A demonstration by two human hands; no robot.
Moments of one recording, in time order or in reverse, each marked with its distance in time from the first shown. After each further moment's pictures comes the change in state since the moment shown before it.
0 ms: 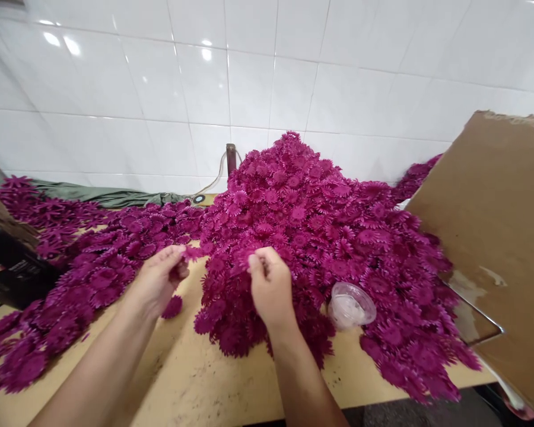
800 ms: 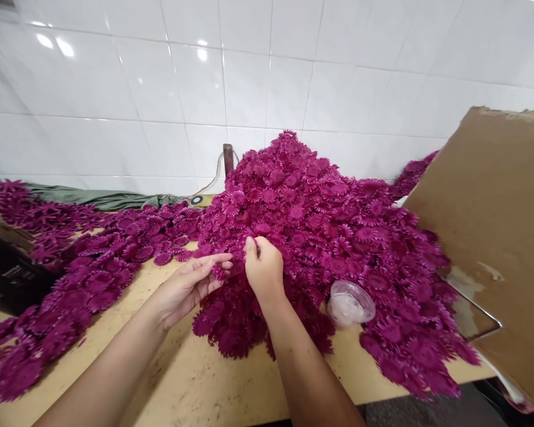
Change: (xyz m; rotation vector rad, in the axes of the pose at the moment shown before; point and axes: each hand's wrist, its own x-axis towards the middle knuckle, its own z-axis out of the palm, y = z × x) left_hand -0.007 -0.006 0.020 -0.164 -0.393 -0.319; right_hand 0.031 0.007 0.012 -0.116 0.071 0.004
